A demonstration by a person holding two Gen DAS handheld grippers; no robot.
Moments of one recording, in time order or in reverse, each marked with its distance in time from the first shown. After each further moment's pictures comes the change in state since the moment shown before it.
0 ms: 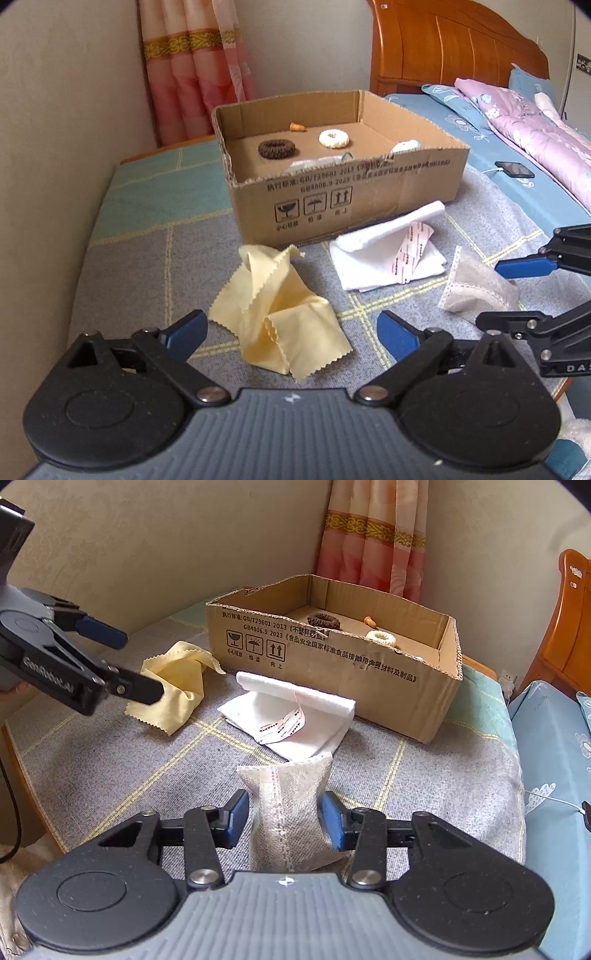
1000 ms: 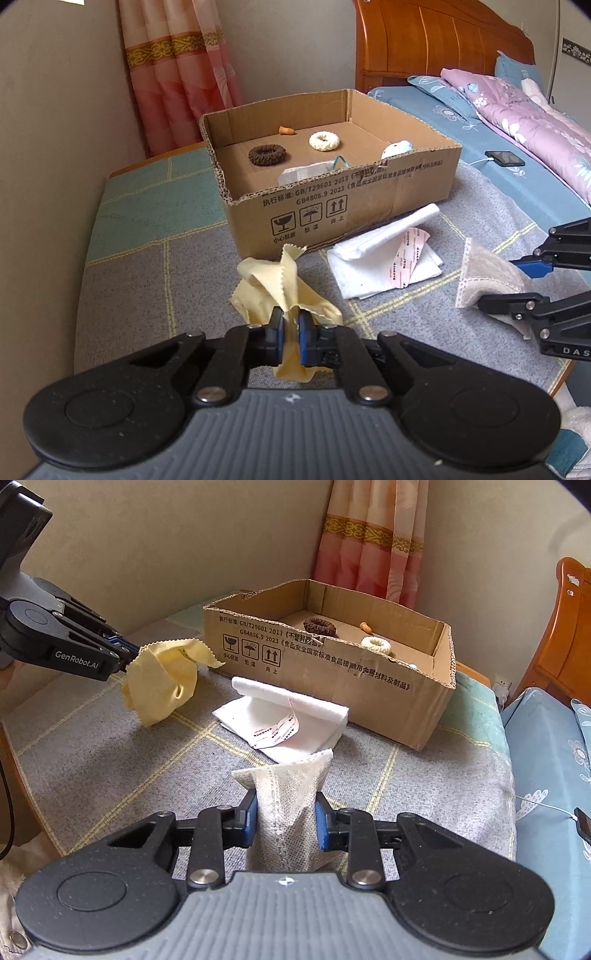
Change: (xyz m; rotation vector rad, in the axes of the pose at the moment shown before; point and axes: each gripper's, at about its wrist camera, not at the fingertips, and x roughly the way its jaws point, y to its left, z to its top) left arm -0.007 0.004 0.013 0.065 0.004 -0.016; right arm -0.003 0.000 0.002 -0.018 -0.008 -0.021
